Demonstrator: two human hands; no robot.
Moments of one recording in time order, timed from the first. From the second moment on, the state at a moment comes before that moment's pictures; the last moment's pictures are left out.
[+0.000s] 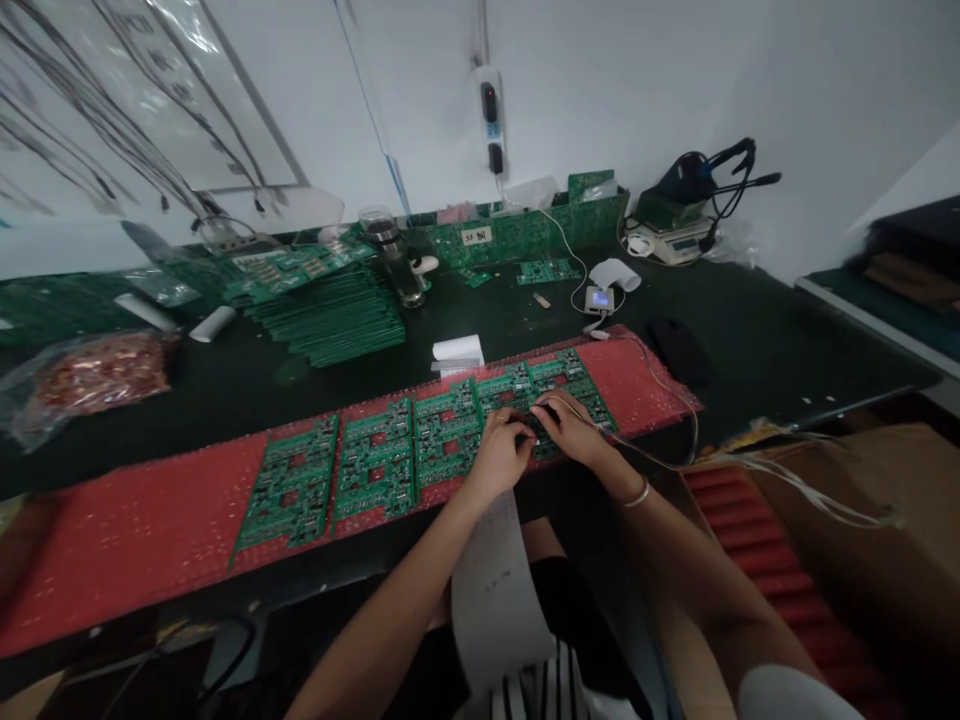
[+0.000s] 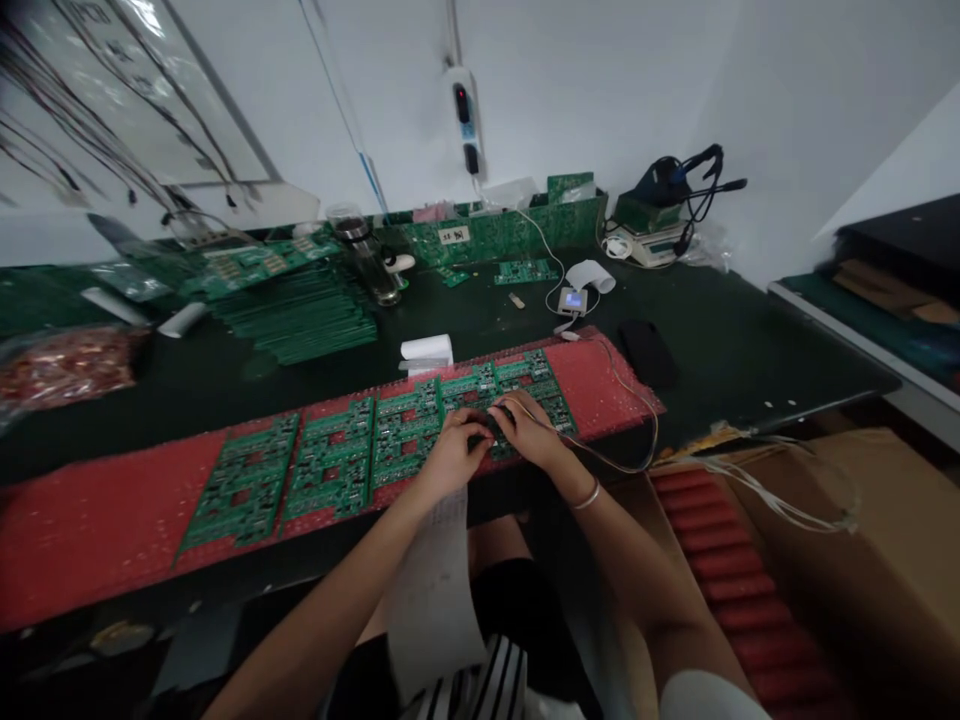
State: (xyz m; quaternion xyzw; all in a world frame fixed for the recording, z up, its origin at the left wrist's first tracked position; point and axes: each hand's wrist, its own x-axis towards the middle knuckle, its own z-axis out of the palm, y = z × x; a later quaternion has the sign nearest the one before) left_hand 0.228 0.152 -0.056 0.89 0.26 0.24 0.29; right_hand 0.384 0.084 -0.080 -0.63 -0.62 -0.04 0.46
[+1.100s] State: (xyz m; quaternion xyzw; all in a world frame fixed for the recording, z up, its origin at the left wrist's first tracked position) left_hand 0.206 0.134 -0.058 0.96 0.14 0.19 0.13; right_hand 0.394 0.081 -0.072 -0.62 -0.61 0.03 0.49
